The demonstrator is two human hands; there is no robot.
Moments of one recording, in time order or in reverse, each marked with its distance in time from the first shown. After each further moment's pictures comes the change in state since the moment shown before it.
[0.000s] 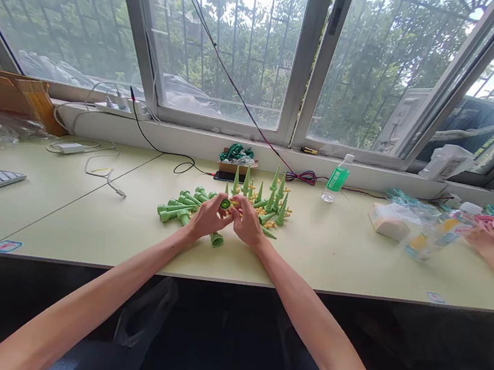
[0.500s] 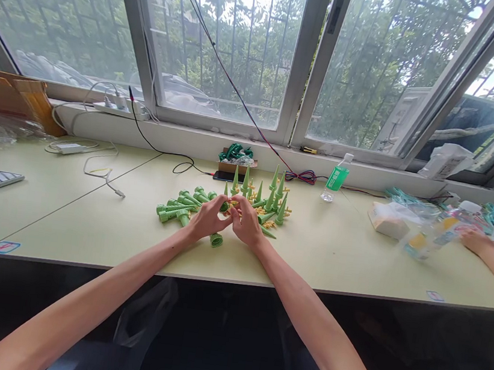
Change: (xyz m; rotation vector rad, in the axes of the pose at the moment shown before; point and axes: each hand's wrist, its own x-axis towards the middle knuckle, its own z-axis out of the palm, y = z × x) left_hand 0.000 0.005 0.000 0.099 0.040 0.076; right_hand -0.001 0.000 0.001 0.001 -0.003 0.020
